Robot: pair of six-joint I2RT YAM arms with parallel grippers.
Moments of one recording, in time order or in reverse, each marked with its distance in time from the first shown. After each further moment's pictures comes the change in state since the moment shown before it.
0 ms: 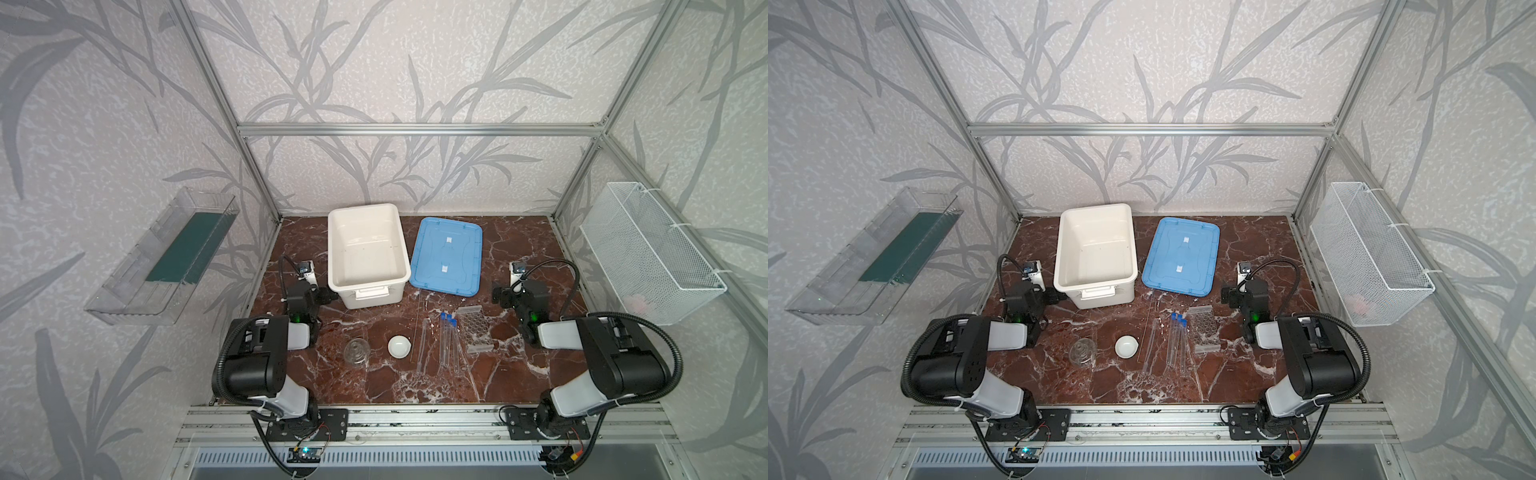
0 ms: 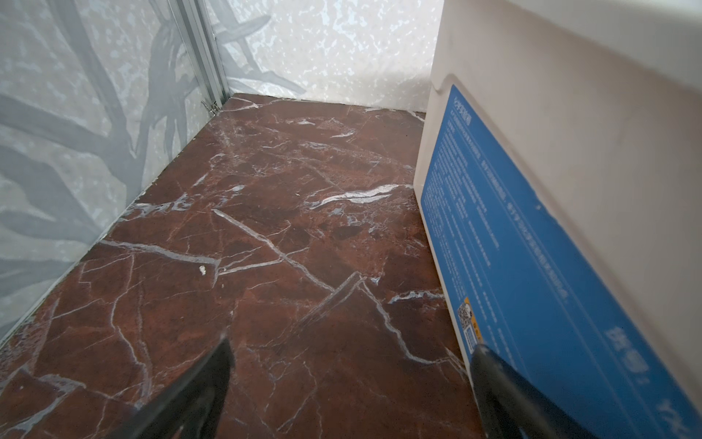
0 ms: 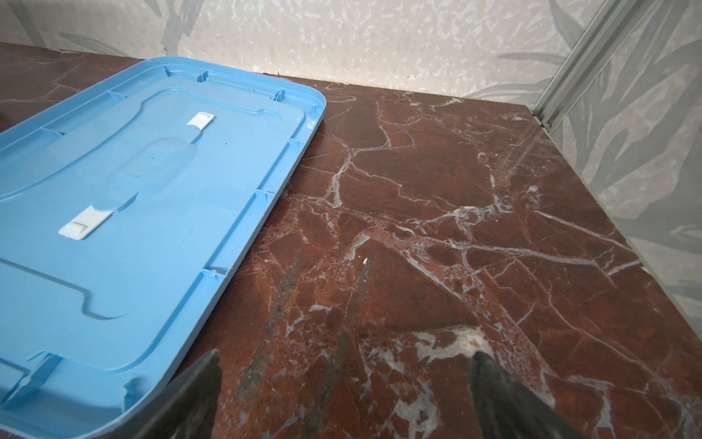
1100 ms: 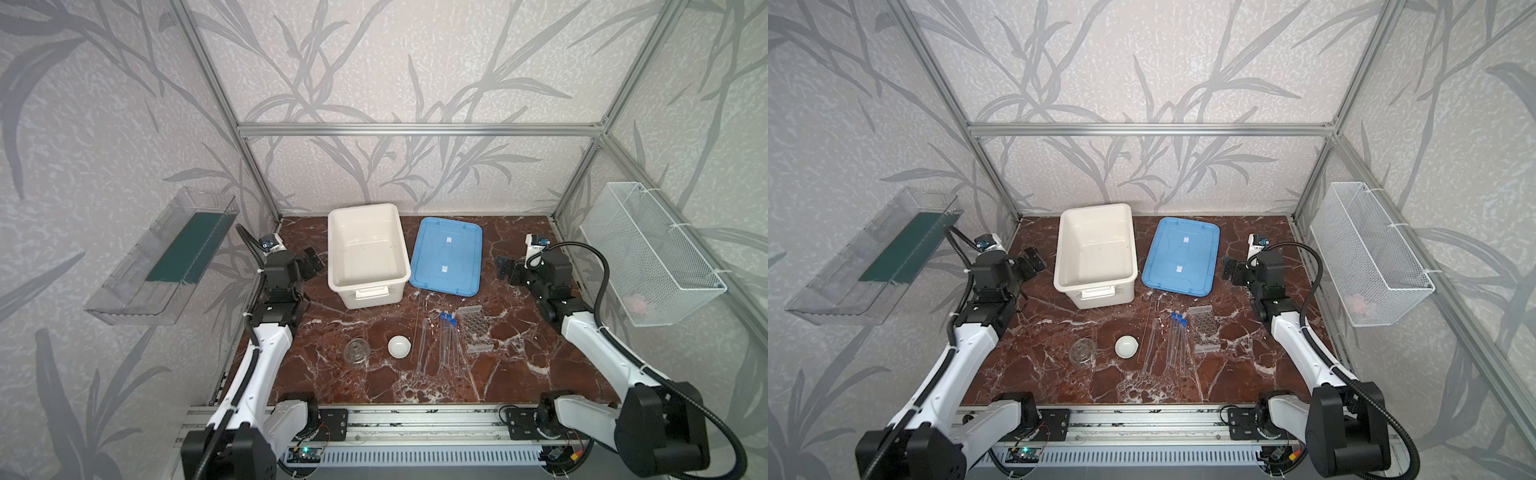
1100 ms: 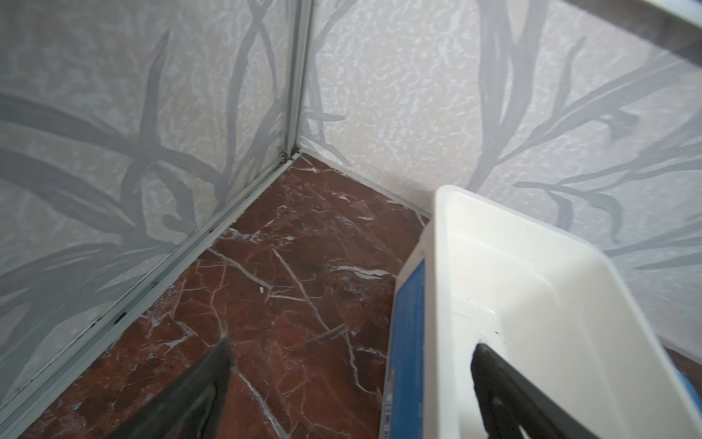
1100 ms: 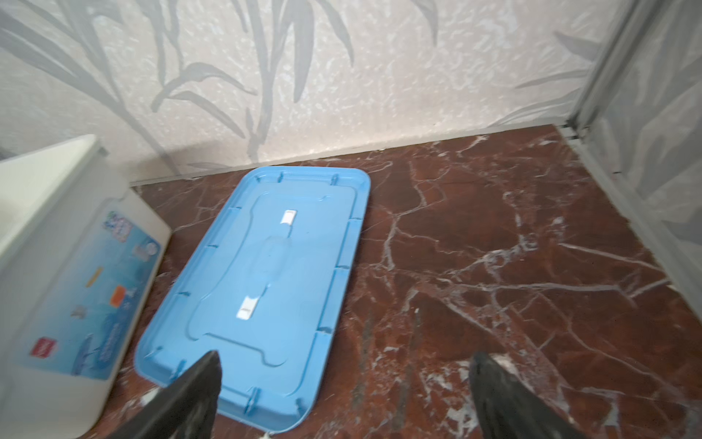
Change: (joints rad) left arm -0.064 -0.567 0.465 -1.035 -0.182 -0.365; right arm 0.005 -0.403 0.355 -0.779 -0.227 0.284
